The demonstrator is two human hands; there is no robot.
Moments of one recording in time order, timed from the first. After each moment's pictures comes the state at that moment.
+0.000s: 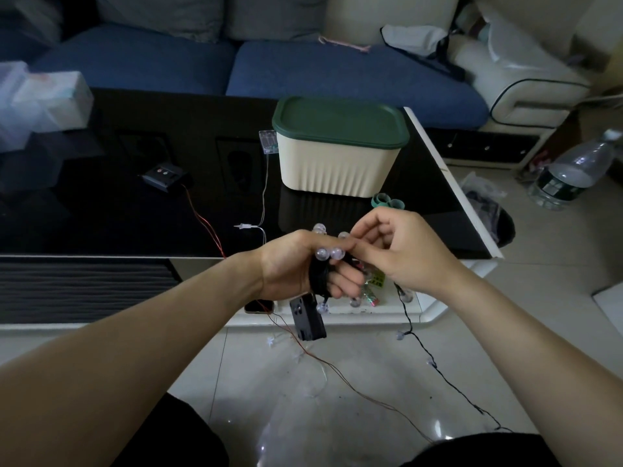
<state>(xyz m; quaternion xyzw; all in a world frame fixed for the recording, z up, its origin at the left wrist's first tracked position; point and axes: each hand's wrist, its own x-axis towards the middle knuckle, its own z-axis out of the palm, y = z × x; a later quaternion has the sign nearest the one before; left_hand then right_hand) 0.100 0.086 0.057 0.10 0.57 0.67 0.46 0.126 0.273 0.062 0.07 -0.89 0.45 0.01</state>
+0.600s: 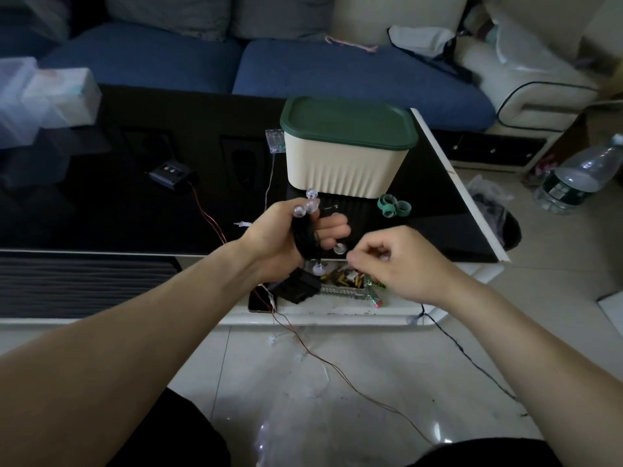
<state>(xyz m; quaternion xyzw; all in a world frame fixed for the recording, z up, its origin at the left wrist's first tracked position) 0.079 0.076 0.057 -0.05 0.47 0.83 0.30 0.131 0.265 0.065 0.12 -0.92 0.38 -0.06</state>
